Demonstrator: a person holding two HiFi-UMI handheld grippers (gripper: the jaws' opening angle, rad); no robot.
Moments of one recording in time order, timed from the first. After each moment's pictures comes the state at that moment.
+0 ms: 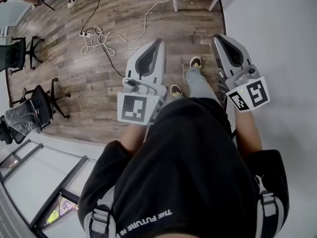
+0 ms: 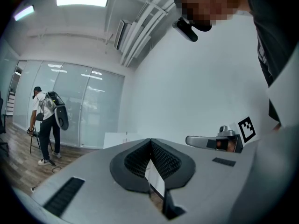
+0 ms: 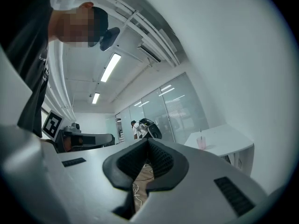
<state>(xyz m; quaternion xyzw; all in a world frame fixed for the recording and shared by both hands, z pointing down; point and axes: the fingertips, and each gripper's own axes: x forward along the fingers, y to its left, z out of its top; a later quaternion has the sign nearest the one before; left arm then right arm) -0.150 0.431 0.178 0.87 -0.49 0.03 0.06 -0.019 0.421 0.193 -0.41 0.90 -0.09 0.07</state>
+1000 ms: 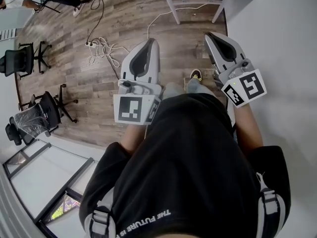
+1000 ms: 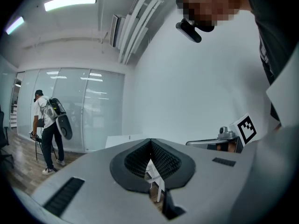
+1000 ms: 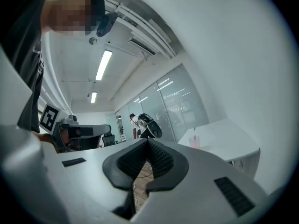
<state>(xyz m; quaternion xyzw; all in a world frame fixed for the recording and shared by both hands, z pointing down) -0.083 0.280 0.177 0.85 -0.53 0.06 0.04 0.043 0.262 0.219 -0.38 0.91 -0.12 0.06</state>
